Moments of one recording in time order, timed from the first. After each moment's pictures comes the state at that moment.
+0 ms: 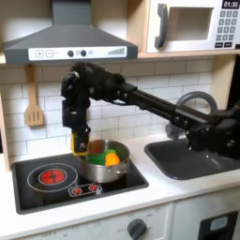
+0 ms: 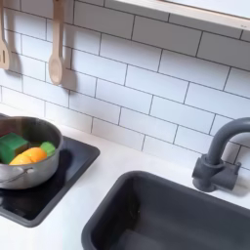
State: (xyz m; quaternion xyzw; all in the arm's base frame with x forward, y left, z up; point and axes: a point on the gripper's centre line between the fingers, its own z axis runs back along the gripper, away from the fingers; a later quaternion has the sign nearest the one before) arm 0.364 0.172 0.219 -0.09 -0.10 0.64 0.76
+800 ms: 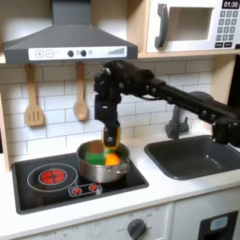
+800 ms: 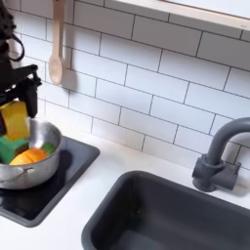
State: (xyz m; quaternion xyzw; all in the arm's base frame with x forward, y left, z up) arm 0.356 0.100 0.227 -0.10 -0.10 0.54 0.83
